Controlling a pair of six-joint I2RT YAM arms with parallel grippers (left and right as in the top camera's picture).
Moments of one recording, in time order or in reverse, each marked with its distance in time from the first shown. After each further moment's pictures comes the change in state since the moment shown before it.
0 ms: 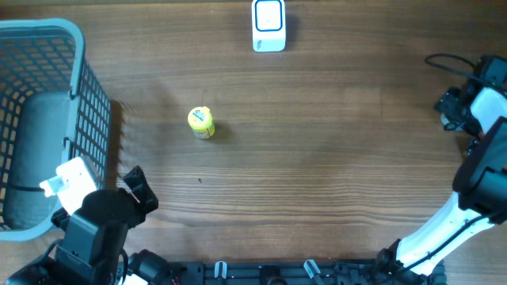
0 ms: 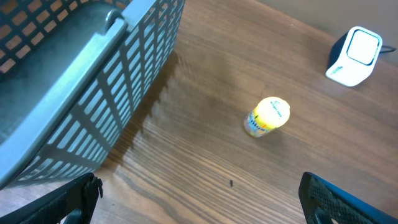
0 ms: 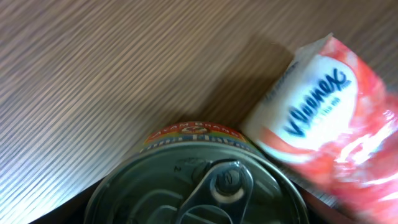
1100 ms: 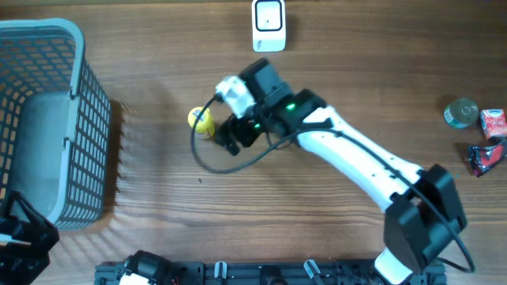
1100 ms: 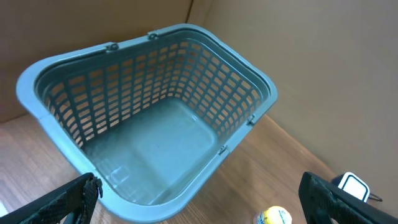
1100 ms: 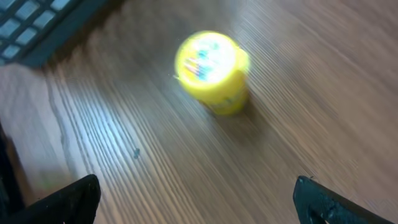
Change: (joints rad) left arm 0.173 0.069 0.610 -0.275 -0.259 -0.030; right arm 1.229 -0.257 0.076 -0.127 -0.533 -0.328
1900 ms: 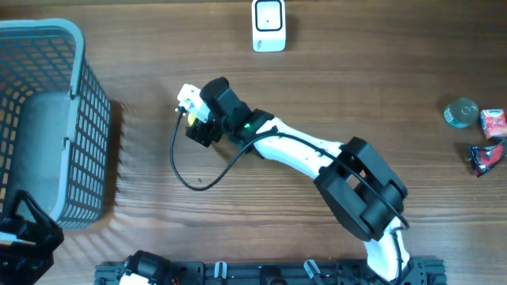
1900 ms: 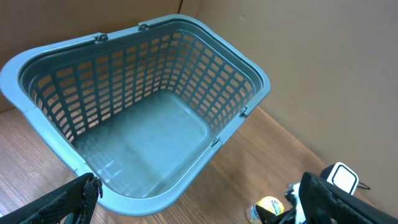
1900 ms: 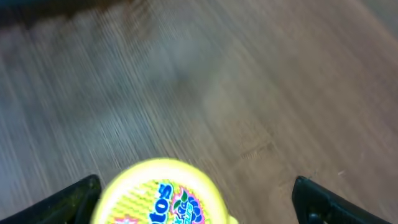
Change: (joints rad) left arm 0.000 0.000 0.000 0.000 0.046 -0.003; right arm 0.095 0.296 -0.001 0.538 0.268 -0.209
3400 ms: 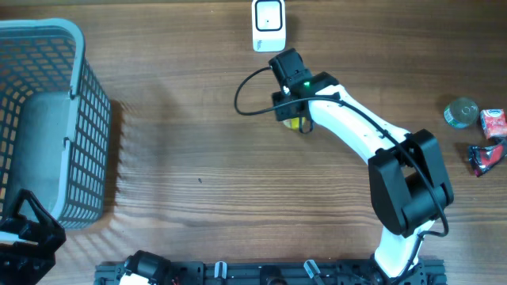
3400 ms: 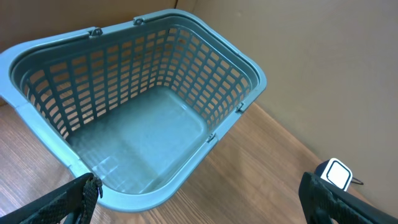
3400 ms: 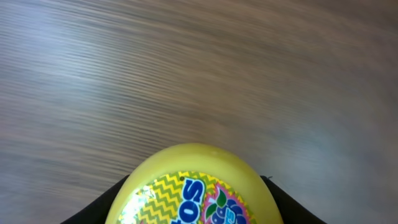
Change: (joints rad) left arm 0.000 0.000 0.000 0.000 0.023 -0.009; right arm -0.319 -0.139 0.002 -0.642 0.247 0.572
